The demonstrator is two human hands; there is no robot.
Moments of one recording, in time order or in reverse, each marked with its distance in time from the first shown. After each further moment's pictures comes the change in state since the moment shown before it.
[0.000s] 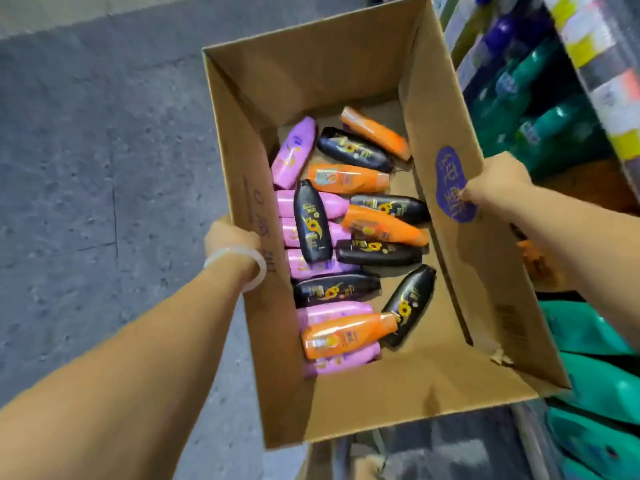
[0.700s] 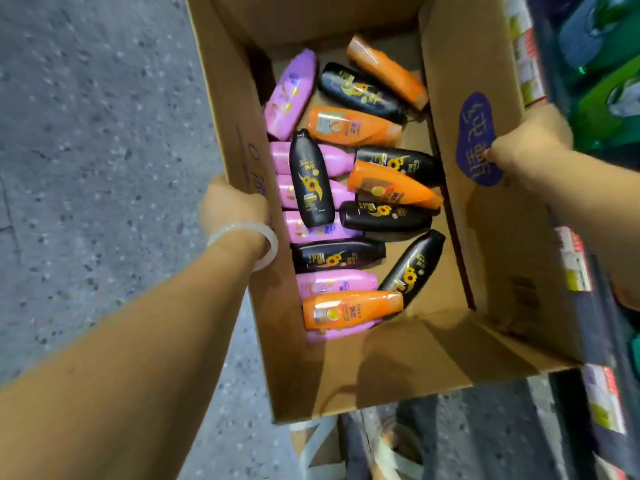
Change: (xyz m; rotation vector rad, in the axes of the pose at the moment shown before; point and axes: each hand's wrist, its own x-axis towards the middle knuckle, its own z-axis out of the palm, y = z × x) left_hand 0.145 -0.024 0.168 0.035 0.083 0.020; right_hand 0.155 0.000 0.168 0.075 0.088 0.231
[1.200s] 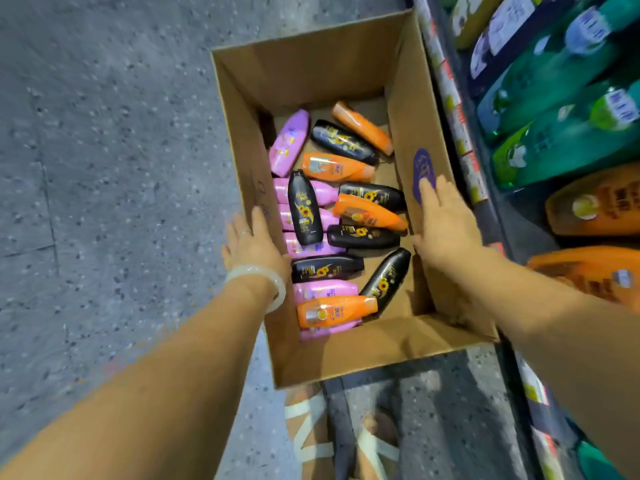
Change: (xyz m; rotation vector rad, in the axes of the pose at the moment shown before) left_hand -0.054 -0.010 -0.038 0.518 -0.322 0.304; right_hand -0.087 0.029 -0.019 -0.407 -0.130 -0.565
